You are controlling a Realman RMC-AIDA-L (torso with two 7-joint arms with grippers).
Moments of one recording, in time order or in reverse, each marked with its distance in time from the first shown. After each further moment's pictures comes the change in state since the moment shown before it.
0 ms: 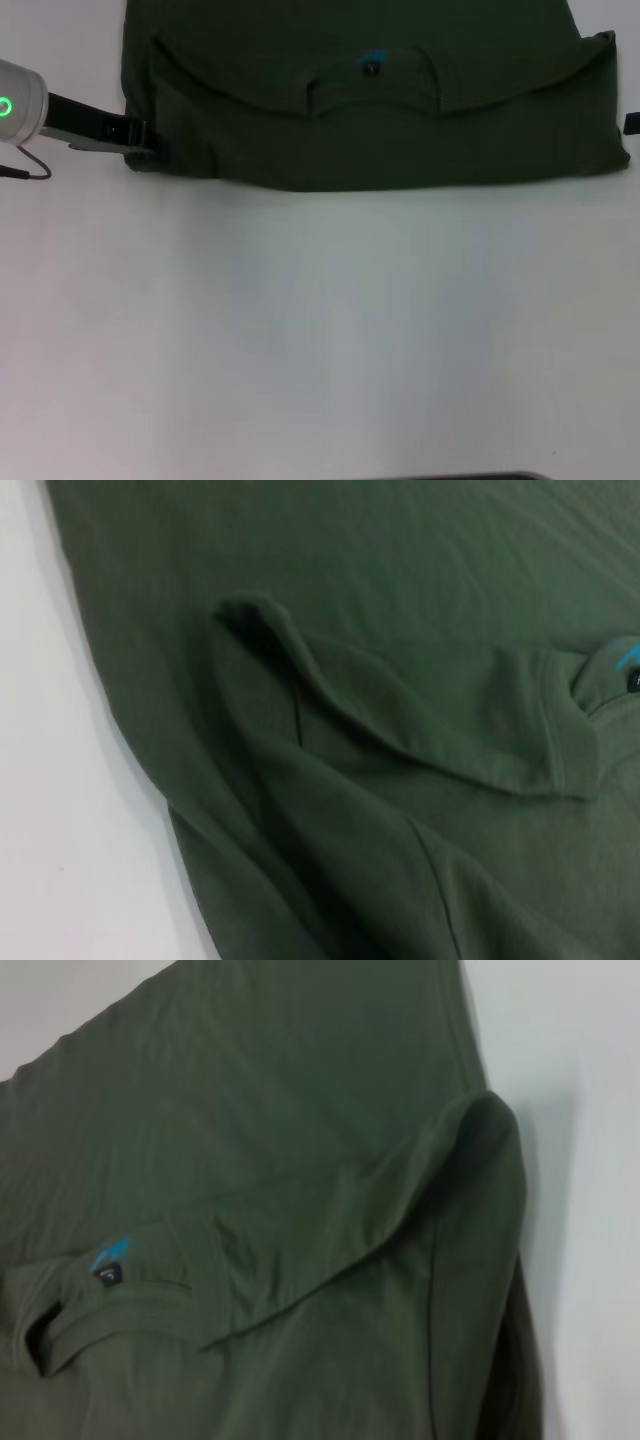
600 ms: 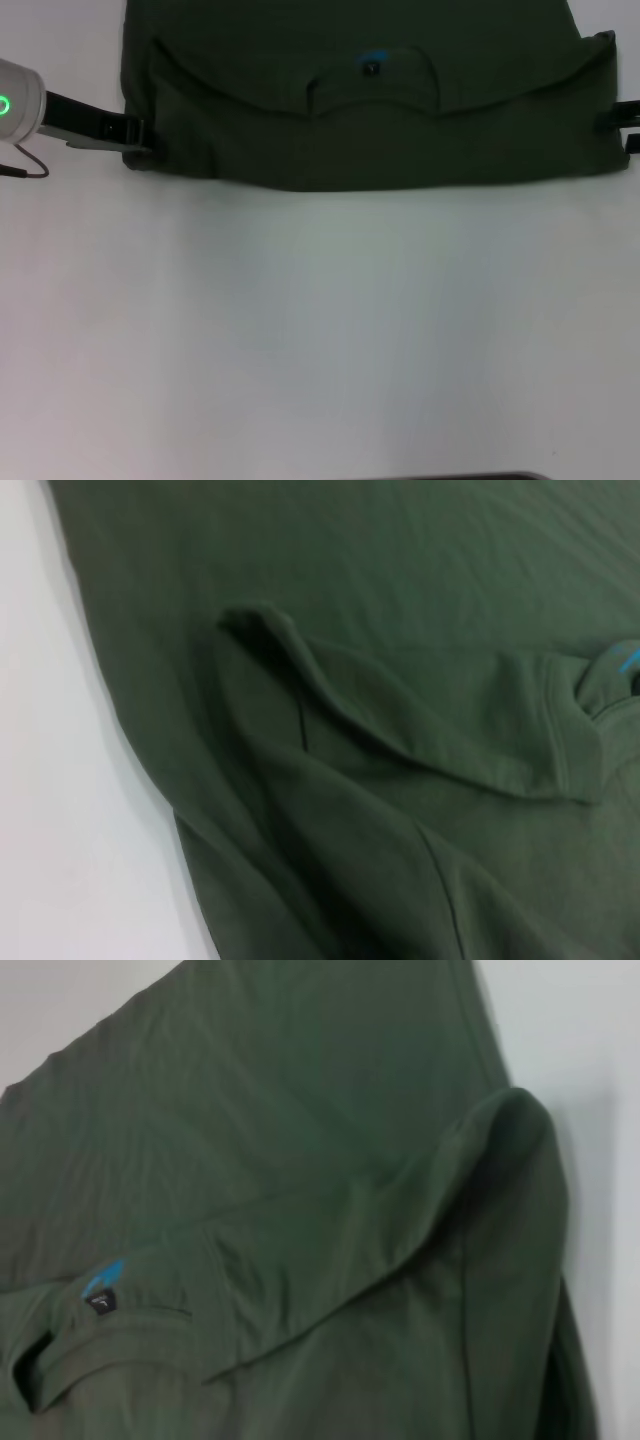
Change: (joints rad) left arm 0.003 -0.002 0.000 0.011 0.004 0.000 0.000; right arm 0.026 0.043 -0.008 0.054 0.004 0.107 0.000
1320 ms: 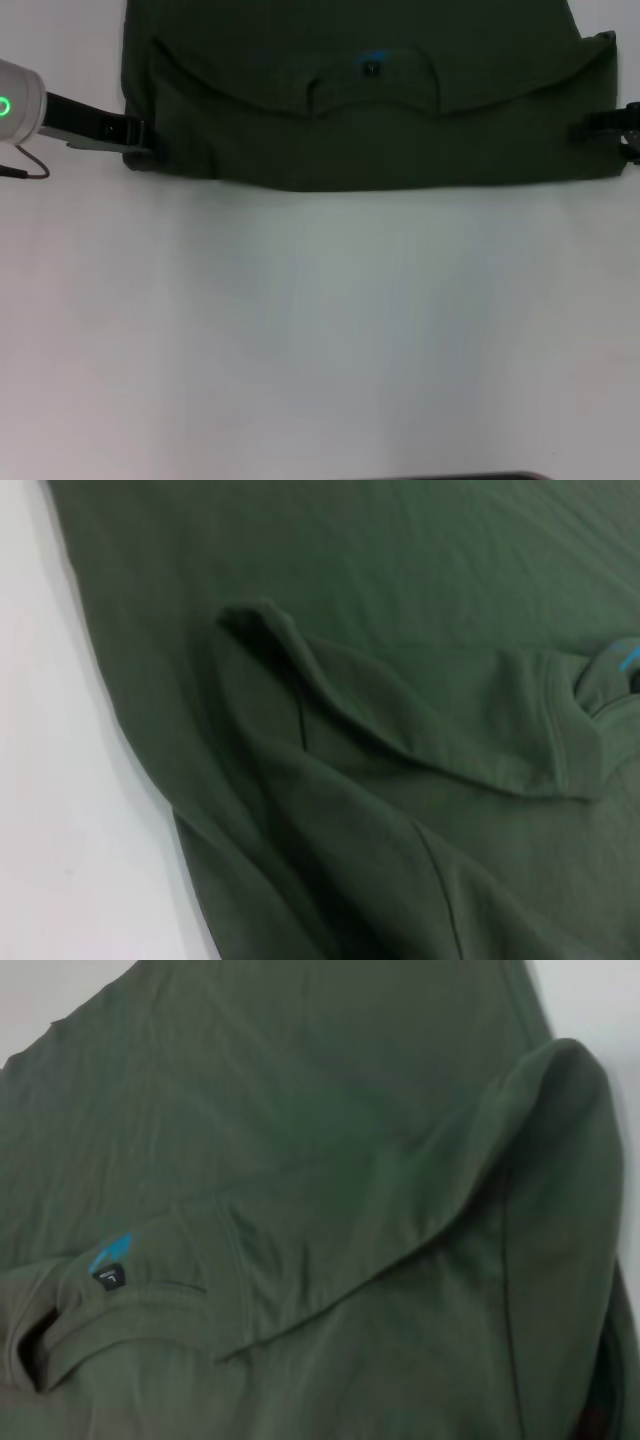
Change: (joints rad) left arm 0.001 -0.002 0.000 0.001 0.000 0.001 0.004; right arm 0.022 0.014 -0.025 0.056 0.000 0.043 -0.005
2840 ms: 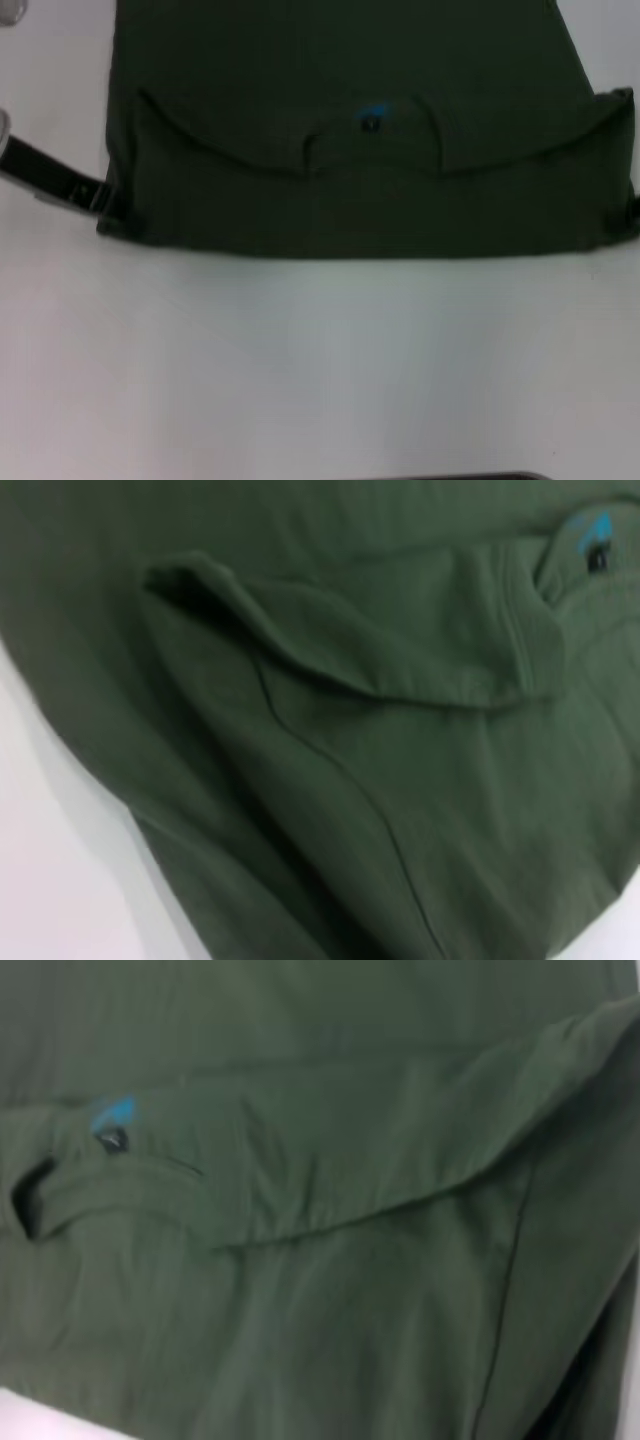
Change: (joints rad) left arm 0.013 0.023 0.015 0.118 0.113 0.353 0.047; right arm -0.037 -0.018 -0.035 -0.107 -0.128 -0.300 -0.065
